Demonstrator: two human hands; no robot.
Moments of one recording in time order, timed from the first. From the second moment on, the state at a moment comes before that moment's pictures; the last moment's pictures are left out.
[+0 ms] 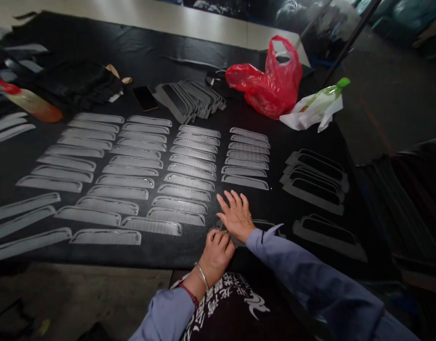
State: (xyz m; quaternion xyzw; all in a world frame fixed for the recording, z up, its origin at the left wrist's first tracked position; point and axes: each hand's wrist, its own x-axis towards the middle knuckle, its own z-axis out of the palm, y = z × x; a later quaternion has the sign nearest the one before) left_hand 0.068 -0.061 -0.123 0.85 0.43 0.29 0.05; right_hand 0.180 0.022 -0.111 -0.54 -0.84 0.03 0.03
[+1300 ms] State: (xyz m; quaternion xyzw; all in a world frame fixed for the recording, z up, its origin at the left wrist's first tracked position) left_hand 0.079 -0.059 -0.115 0.84 0.49 0.20 0.13; right_hand 0.411 -0.050 -0.062 -0.66 -0.74 -0.01 0.14
